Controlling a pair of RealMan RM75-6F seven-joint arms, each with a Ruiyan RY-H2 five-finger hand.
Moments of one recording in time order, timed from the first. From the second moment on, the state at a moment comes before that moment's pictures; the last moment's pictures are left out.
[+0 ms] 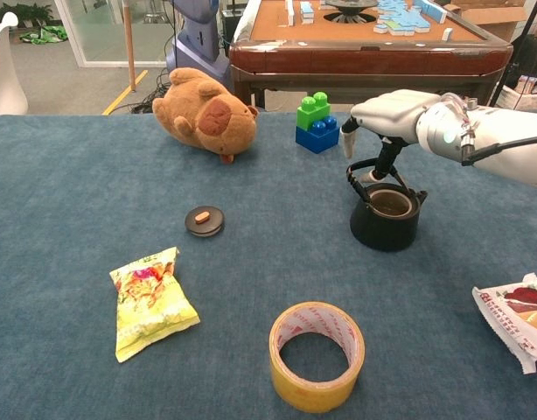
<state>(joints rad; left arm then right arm) 0.03 -1.16 -0.01 -1.54 1.55 1.63 0.01 0.95 -1.63 0.21 -1.18 -0.86 0.78 -0.64</state>
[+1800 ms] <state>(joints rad) 0.03 -1.17 -0.02 -1.50 1.56 1.63 -0.02 0.98 -1.56 0.26 -1.42 -0.95 0.94 -0.61</state>
